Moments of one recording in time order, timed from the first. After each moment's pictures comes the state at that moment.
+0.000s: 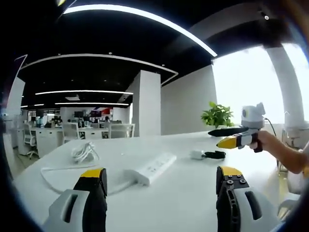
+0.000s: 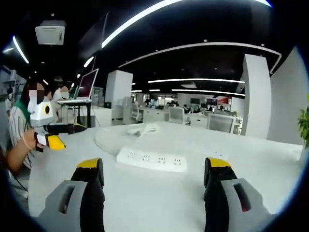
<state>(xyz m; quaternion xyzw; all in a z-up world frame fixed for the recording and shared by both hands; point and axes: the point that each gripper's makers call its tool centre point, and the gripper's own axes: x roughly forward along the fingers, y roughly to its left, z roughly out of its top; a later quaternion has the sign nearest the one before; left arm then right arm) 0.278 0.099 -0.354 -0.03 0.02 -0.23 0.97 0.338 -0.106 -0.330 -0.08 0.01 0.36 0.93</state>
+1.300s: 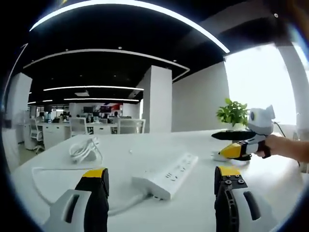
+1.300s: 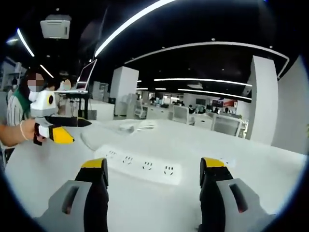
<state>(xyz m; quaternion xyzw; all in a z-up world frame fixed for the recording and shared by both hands) 0.369 0.096 -0.372 -0.03 0.04 -0.18 0.98 0.424 -0.081 -0.354 -0.11 0.01 0.38 0.92</state>
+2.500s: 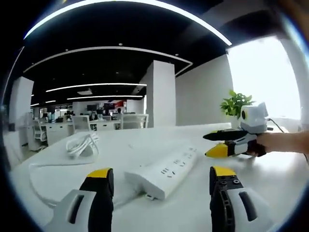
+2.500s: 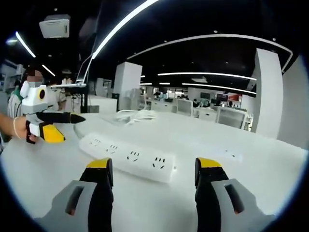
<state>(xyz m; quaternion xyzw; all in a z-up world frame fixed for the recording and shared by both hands) 0.376 0.072 -0.389 -0.02 0.06 -0.17 0.98 0.464 -0.083 -0.386 -0.11 0.04 0.40 0.91</state>
